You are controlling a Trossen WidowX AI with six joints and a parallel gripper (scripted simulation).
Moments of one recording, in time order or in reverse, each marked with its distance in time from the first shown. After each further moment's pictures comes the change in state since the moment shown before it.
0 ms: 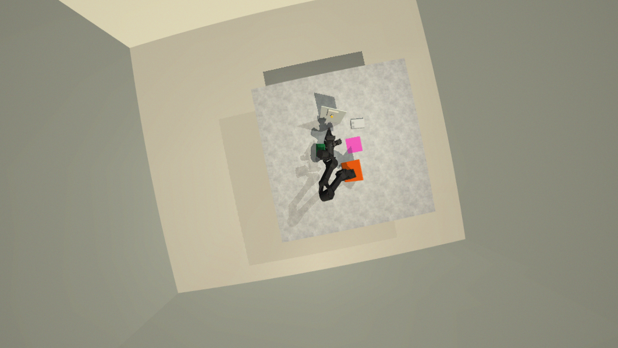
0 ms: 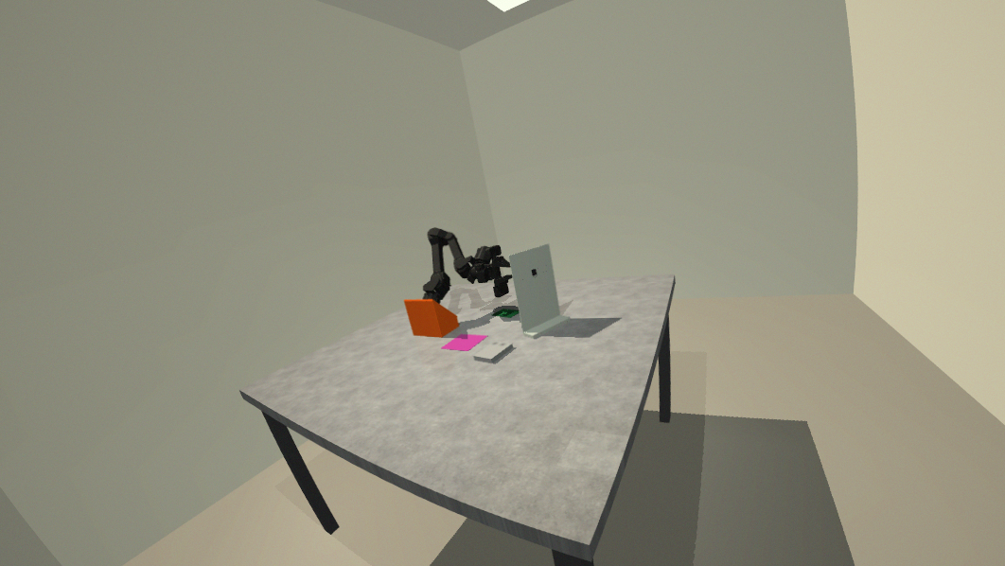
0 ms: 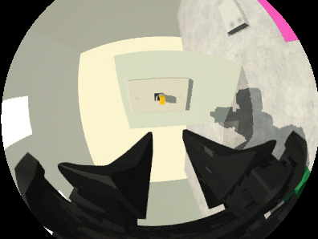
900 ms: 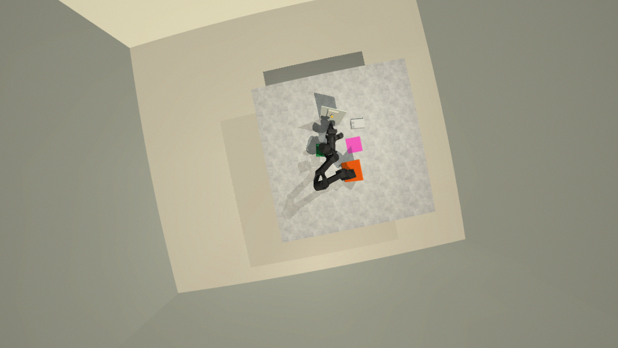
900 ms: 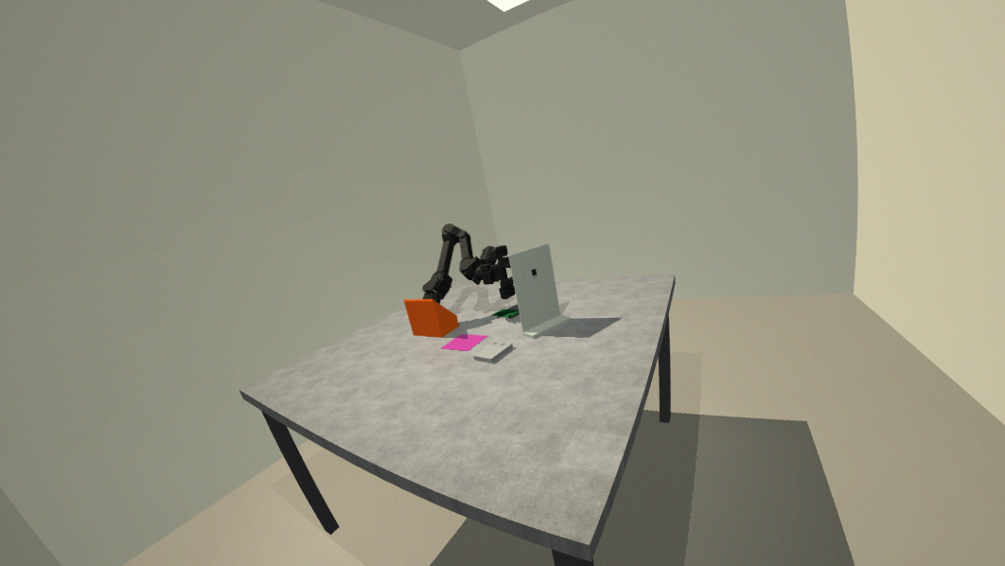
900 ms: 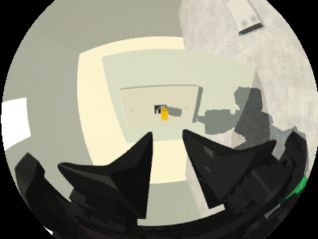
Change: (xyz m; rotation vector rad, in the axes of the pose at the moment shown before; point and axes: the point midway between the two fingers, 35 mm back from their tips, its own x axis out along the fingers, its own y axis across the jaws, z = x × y) arm 0.042 0.000 0.013 -0.001 -0.002 0.001
